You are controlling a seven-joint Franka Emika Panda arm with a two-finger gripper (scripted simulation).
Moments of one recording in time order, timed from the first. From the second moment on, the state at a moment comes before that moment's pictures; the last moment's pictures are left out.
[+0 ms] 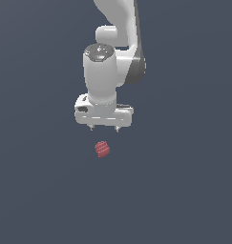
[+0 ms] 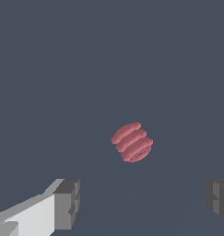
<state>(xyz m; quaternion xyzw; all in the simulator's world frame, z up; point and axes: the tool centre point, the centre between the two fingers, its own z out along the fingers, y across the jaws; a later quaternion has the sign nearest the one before) 0.013 -0.044 0.199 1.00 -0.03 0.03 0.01</state>
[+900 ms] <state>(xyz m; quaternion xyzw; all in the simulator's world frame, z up) 0.016 -0.039 0.217 1.00 -0.02 0.04 0.02</state>
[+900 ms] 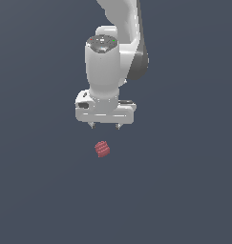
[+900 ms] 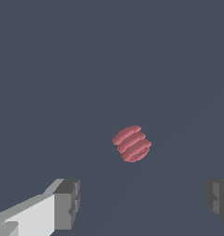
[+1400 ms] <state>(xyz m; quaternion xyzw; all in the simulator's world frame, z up) 0.019 -0.045 0.191 1.00 0.04 0.03 0.02</state>
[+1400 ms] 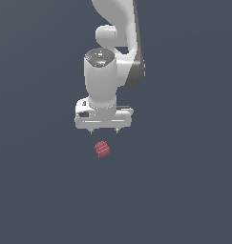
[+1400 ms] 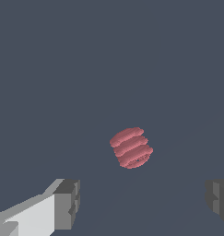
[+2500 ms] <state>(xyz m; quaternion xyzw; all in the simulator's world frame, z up) 0.023 -0.065 0.096 0.97 0.24 0.00 0.00</state>
